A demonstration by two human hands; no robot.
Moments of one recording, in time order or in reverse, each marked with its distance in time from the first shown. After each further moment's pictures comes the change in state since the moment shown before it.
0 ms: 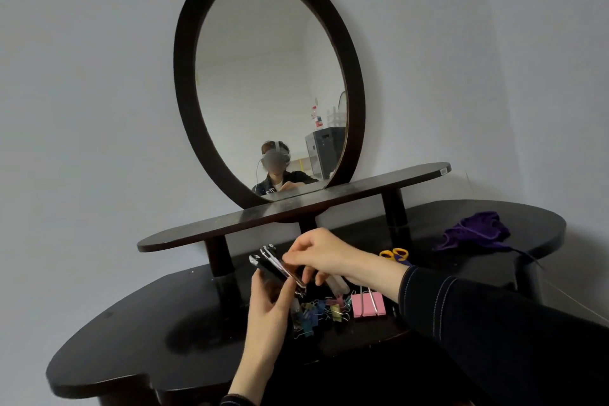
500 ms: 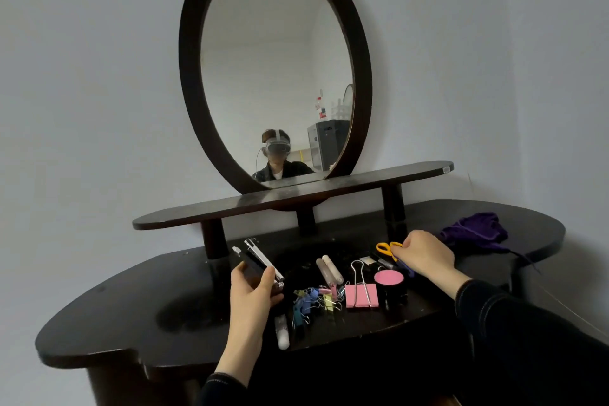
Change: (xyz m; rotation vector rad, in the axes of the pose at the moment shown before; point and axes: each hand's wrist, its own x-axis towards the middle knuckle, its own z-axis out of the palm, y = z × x) left_hand 0.015 -0.024 -0.005 -0.178 0.247 -0.218; right_hand -0.033 0.129 -0.112 -0.694 0.530 0.467
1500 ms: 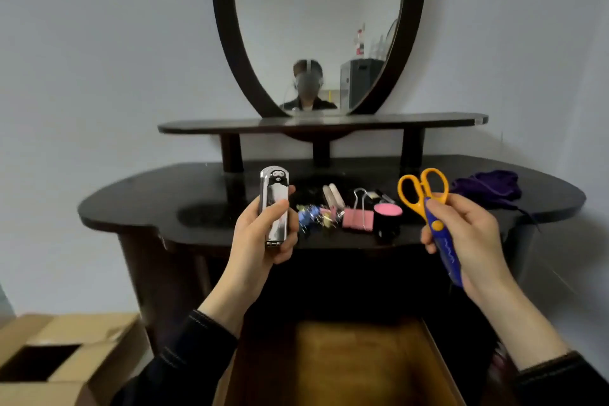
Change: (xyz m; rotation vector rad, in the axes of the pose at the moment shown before) left_hand -0.098 0.031 -0.007 -0.328 -0.397 -0.001; right_hand -0.143 0.021 -0.037 1.198 -0.011 -0.203
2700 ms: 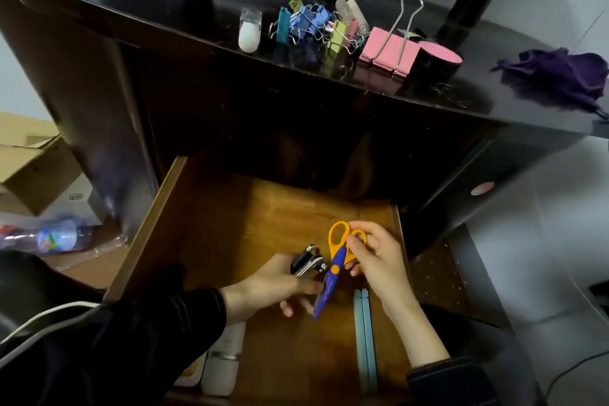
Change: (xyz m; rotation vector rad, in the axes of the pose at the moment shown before) left_hand -0.131 -0.258 -0.009 0.280 -0.204 -0.889; right_hand -0.106 0.219 -0.038 -0.502 -0.311 0.503
